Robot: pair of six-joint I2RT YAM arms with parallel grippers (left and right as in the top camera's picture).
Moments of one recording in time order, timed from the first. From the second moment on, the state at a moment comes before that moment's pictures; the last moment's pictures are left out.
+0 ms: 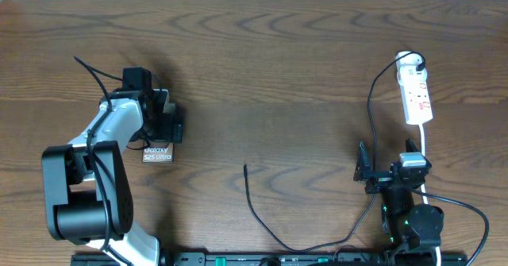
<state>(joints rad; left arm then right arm) 0.09 1.80 1.02 -0.66 0.02 0.12 0.06 0.01 0.01 -0.07 -0.03 0.02</state>
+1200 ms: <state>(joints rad) 0.09 1.80 1.02 -0.66 0.01 0.09 0.06 0.01 0.01 -0.07 -0.03 0.02</state>
